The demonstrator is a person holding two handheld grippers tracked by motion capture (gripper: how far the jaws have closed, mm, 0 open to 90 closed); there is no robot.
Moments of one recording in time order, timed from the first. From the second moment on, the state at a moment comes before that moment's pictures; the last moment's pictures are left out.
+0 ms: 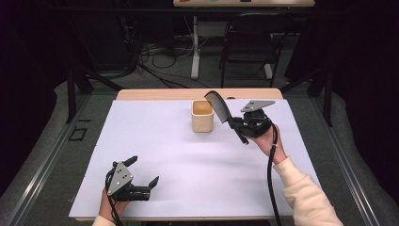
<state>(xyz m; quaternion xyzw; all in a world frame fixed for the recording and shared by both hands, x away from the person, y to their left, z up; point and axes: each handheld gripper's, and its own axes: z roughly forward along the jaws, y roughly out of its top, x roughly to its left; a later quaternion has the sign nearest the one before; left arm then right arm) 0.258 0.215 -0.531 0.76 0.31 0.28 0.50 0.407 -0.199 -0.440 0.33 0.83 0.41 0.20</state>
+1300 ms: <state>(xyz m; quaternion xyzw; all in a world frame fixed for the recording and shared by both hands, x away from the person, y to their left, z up) 0.259 0.216 -0.531 0.76 0.31 0.27 0.50 0.435 -0.180 -0.432 0.33 0.81 0.43 0.21</state>
